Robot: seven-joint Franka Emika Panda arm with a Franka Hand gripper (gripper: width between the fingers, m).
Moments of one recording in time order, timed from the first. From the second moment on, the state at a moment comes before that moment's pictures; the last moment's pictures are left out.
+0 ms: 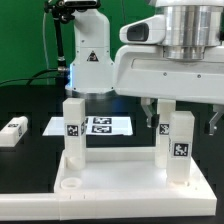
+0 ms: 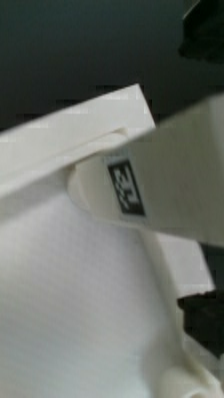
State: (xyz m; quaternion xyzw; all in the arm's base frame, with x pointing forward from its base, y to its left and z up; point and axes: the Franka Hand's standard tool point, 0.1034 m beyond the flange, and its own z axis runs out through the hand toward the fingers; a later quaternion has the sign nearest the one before) arm 0.637 0.111 0.112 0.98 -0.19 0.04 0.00
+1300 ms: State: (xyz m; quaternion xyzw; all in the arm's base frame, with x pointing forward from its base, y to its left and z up) arm 0.646 0.099 0.111 0.91 -0.41 0.04 -0.03
